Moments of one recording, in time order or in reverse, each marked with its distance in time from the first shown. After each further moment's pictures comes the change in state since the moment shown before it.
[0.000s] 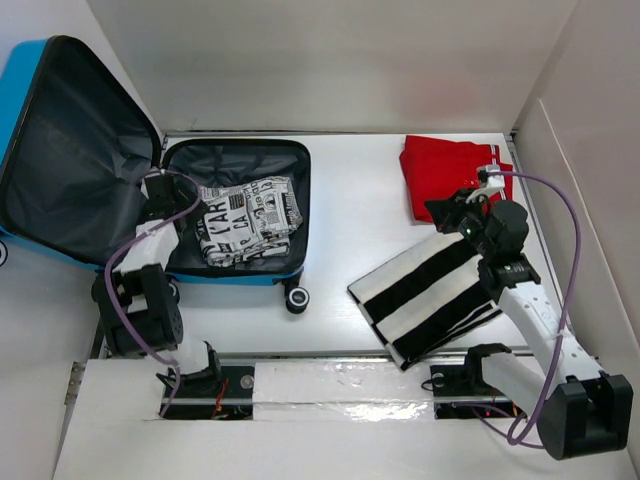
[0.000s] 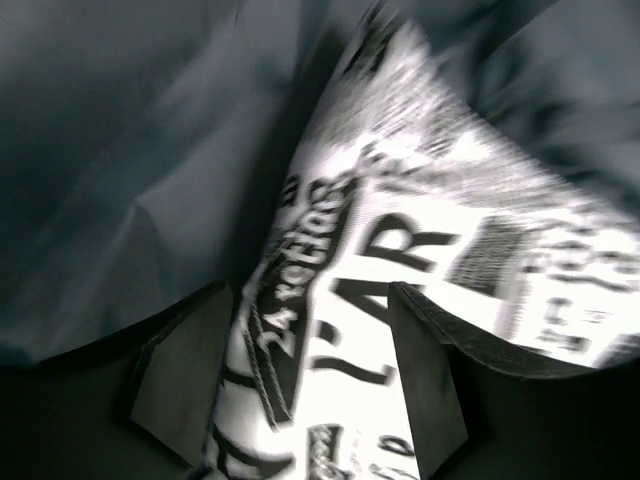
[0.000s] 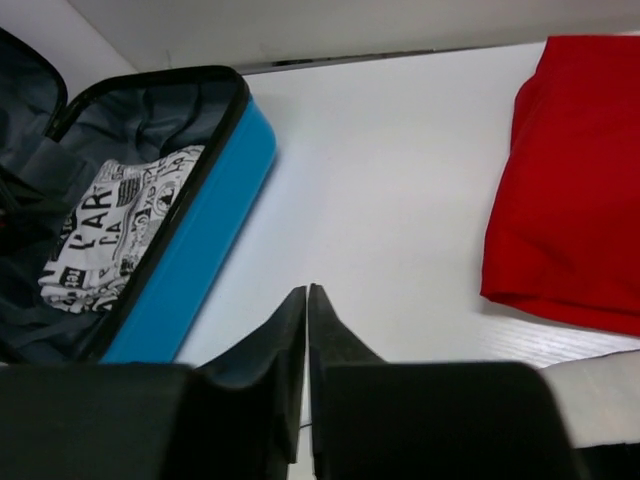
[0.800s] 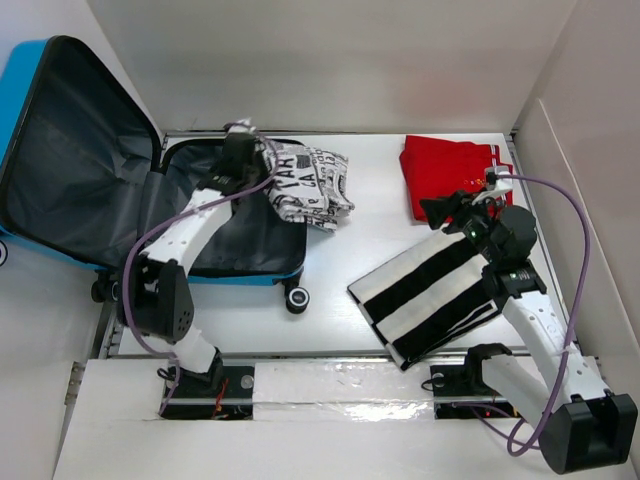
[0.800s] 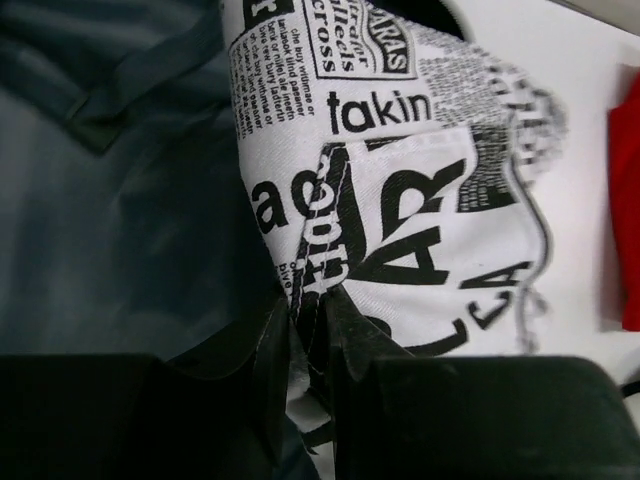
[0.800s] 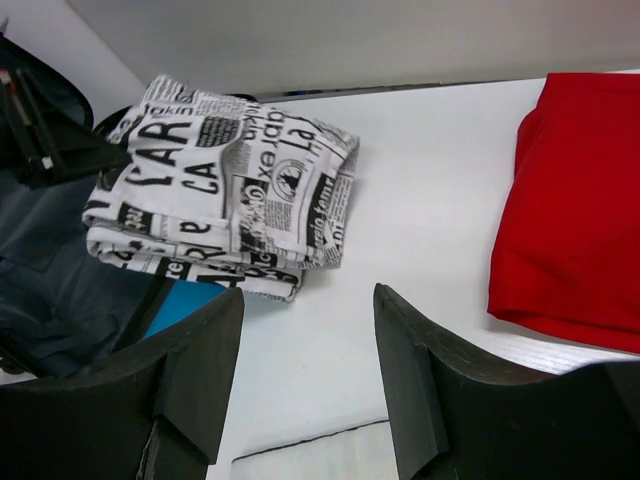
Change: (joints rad) left arm -0.523 0.089 0.409 -0.114 -0.125 0.082; right arm 0.008 -0.071 0.000 -0.002 0.013 0.016
